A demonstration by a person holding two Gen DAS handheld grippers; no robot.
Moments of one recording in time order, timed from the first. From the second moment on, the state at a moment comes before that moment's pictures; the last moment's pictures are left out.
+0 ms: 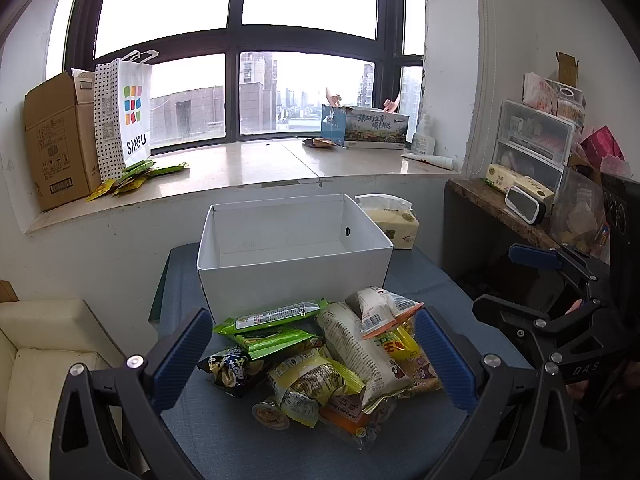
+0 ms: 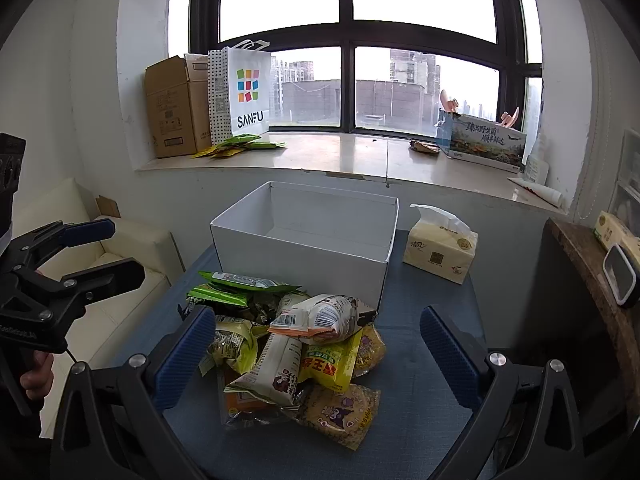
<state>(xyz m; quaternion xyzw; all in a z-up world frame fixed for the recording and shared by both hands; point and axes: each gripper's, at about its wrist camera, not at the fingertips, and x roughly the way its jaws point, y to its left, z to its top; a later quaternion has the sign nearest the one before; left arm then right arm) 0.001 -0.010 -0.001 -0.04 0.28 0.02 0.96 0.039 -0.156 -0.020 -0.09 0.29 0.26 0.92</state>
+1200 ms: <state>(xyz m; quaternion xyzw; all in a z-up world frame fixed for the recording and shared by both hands) 0.000 -0.009 -0.002 -0.04 0.28 0.02 0.96 0.040 -0.156 -0.023 -0.08 0.30 0.27 0.91</state>
